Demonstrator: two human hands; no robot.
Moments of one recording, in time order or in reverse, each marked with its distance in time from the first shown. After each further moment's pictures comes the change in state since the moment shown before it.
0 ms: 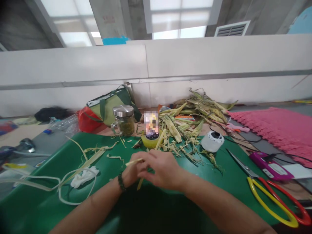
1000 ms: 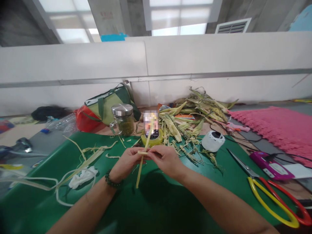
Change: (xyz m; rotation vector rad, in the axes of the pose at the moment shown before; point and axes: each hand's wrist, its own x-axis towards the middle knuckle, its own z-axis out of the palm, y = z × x) left_hand 0.004 0.017 -0.018 -0.389 -0.072 -0.392; right_hand -0.003 0.020 0.016 0.271 0.094 0.397
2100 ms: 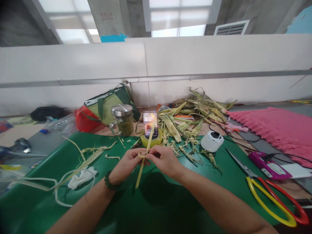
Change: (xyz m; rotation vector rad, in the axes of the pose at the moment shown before) left_hand -0.004 0.004 0.005 0.057 -0.093 0.150; right_hand 0.000 0.001 0.006 0.114 -0.014 0.131
